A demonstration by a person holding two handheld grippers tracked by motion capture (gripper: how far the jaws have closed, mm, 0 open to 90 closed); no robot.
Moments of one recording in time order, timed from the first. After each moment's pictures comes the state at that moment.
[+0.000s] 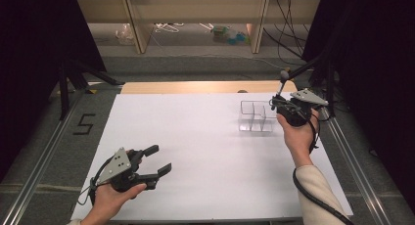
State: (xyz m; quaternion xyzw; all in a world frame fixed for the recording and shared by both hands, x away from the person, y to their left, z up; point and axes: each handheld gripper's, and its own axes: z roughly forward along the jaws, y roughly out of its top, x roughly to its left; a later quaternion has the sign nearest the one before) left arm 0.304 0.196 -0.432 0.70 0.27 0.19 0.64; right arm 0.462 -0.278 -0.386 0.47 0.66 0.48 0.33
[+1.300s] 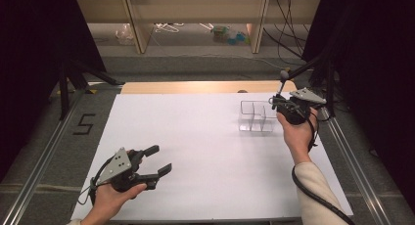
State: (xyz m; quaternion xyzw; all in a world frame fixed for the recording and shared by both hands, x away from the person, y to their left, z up) left arm 0.304 0.196 -0.433 0.70 0.26 0.19 0.64; right arm 0.471 -0.281 -0.392 0.49 0.67 0.46 0.32
